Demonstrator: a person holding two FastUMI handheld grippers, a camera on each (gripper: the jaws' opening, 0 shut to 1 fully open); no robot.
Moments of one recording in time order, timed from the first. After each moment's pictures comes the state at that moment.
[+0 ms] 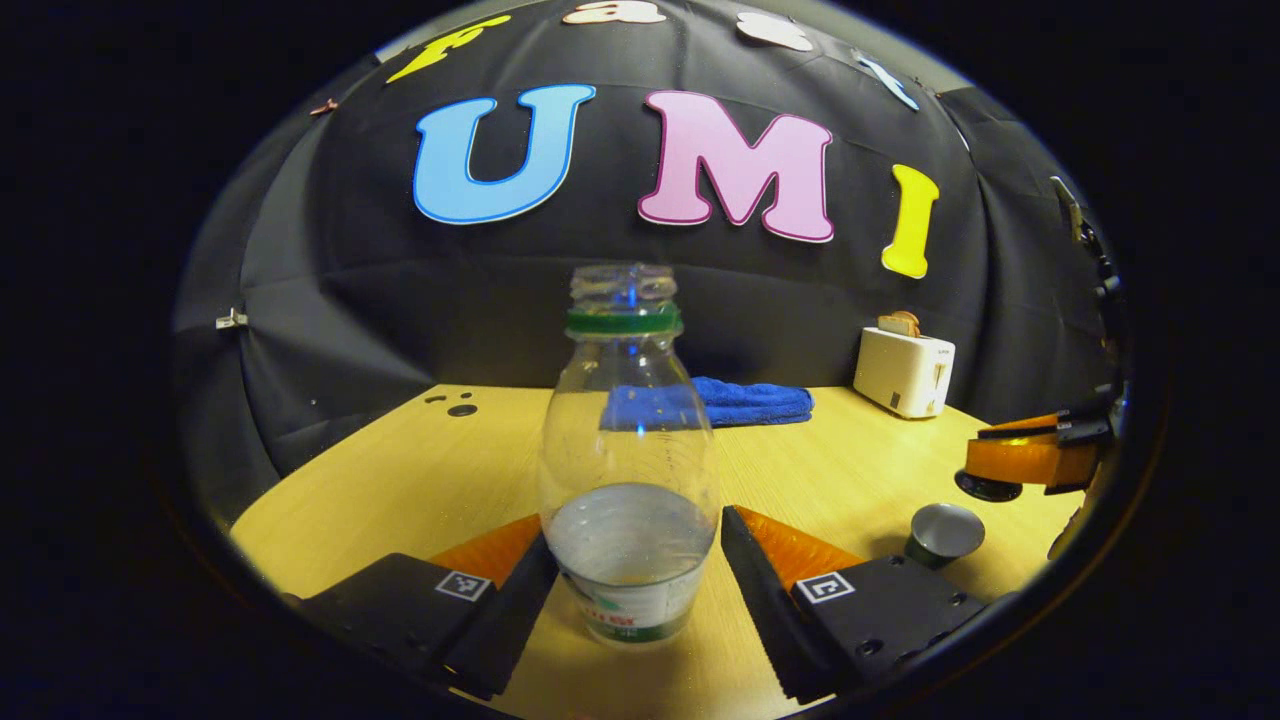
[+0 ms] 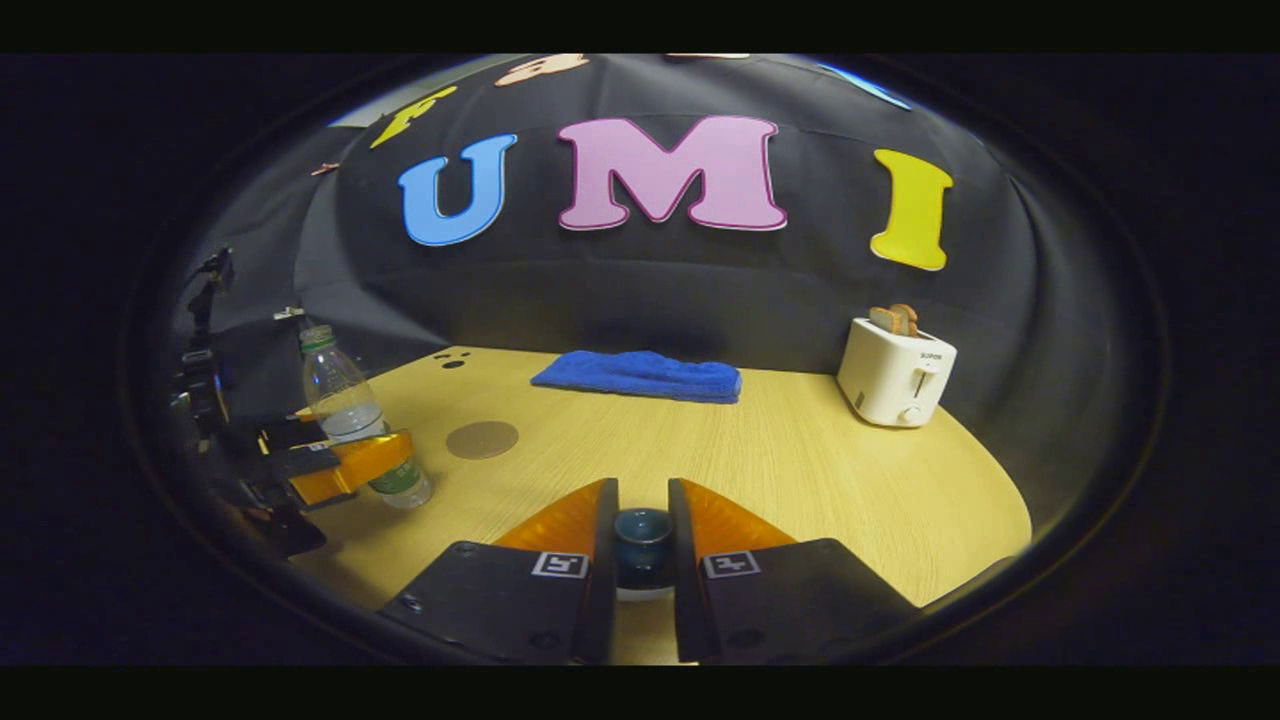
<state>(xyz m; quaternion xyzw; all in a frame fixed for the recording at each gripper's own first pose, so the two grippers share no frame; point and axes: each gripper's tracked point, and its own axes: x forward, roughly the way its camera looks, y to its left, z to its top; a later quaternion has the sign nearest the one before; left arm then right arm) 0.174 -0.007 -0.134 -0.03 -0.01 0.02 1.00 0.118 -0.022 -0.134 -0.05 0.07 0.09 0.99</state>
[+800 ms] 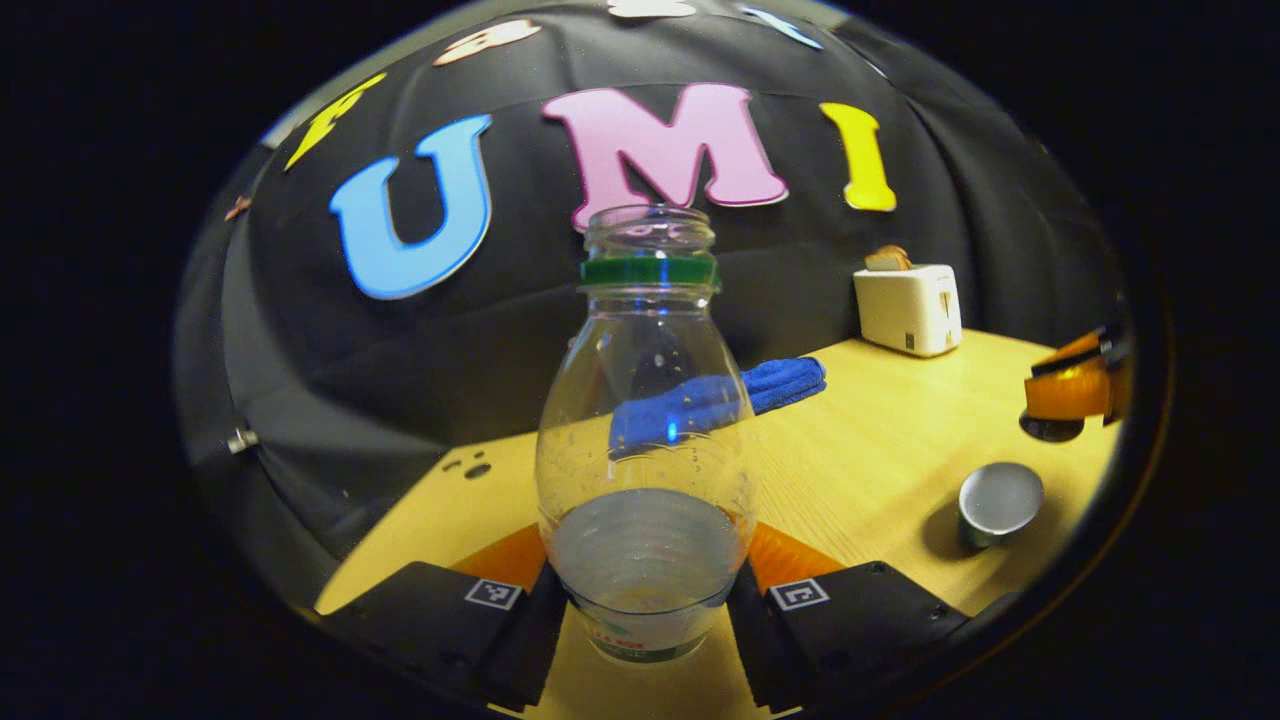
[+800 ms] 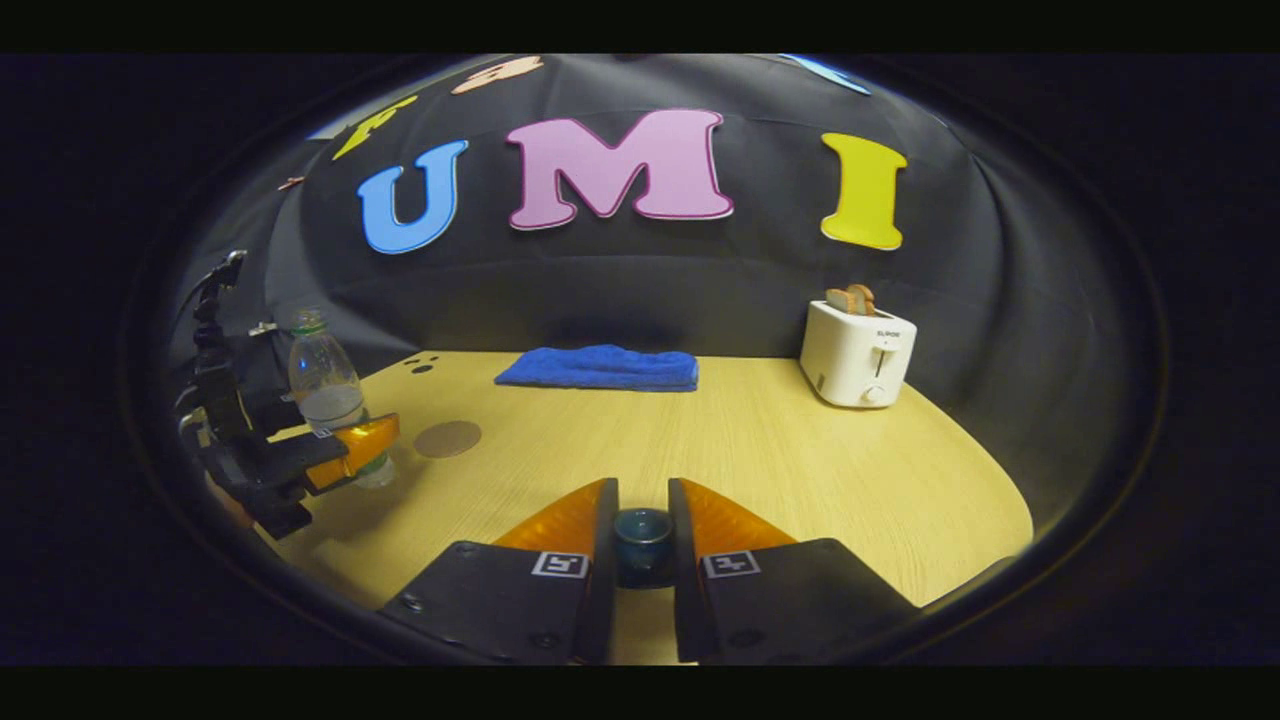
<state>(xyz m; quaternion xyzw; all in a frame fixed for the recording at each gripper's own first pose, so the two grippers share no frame) 0.193 -0.028 -0.104 0.17 0.00 0.05 0.98 0.115 -0.072 -0.136 -0.03 0.08 0.05 1.00</state>
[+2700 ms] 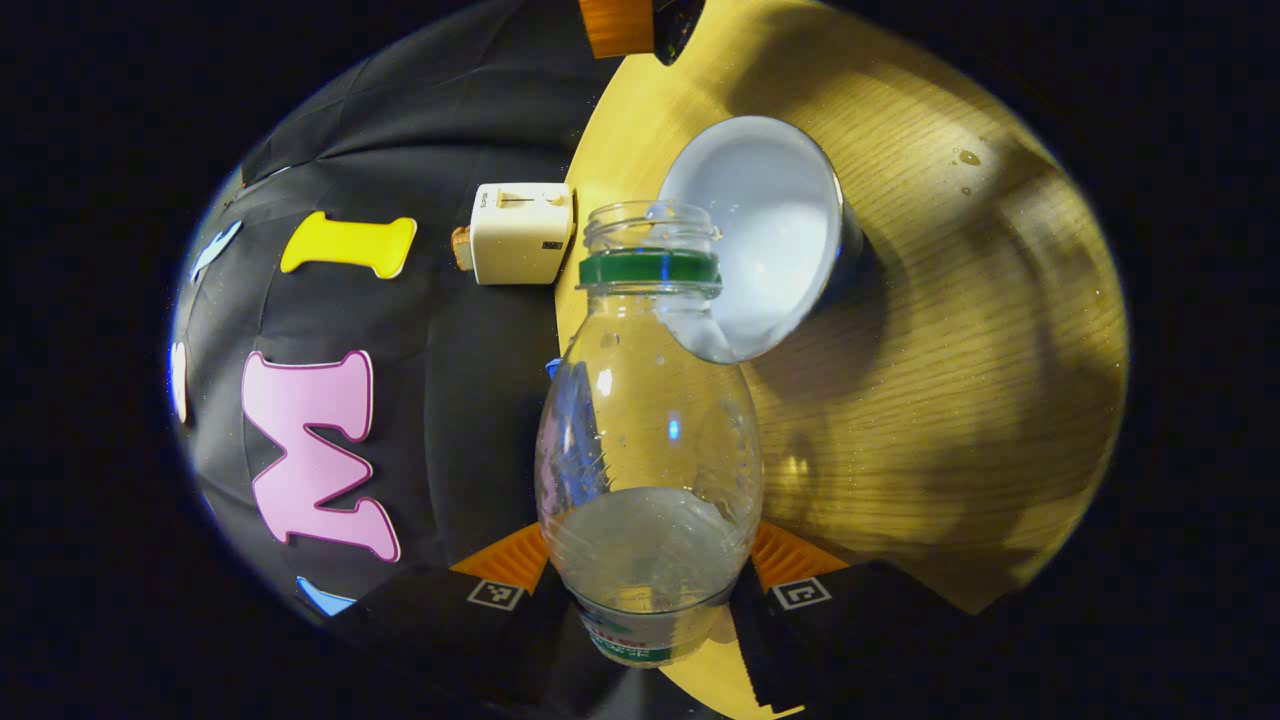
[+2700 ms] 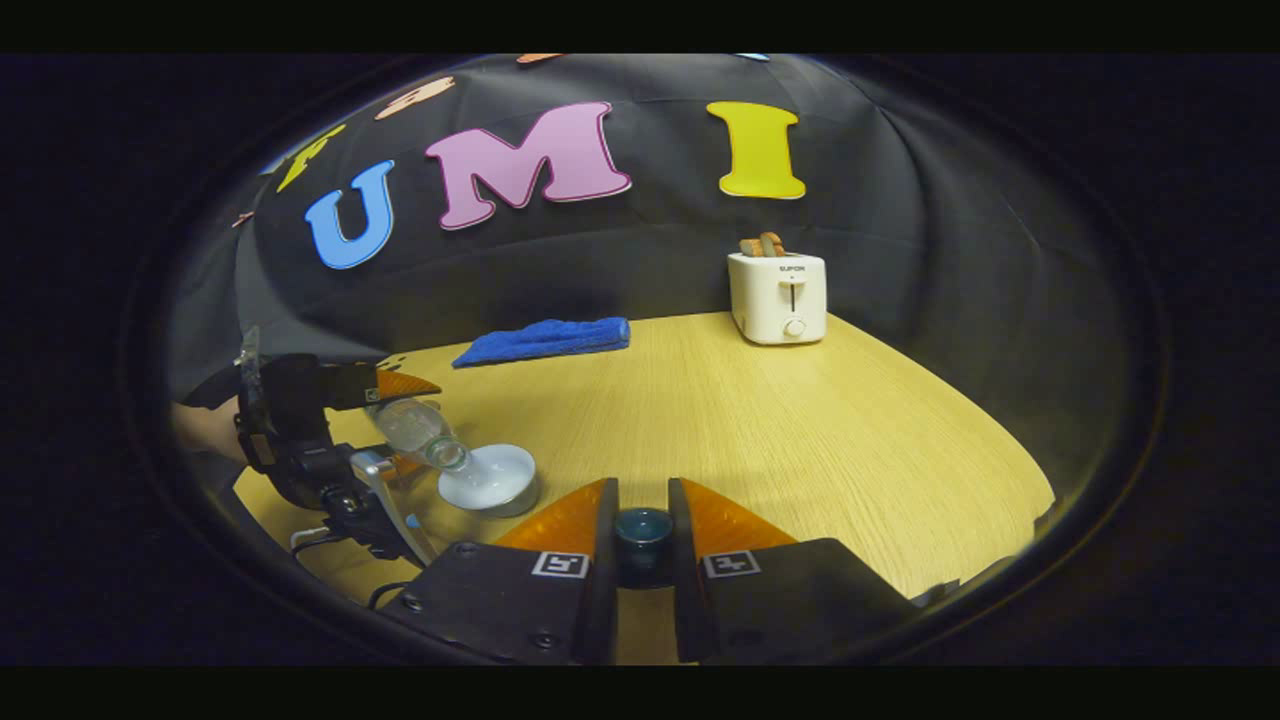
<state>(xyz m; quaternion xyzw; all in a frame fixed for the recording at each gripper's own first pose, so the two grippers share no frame) 0.233 -0.136 -0.171 0.75 0.03 -0.11 0.65 0.062 -0.138 -0.185 0.04 0.11 0.01 0.99</state>
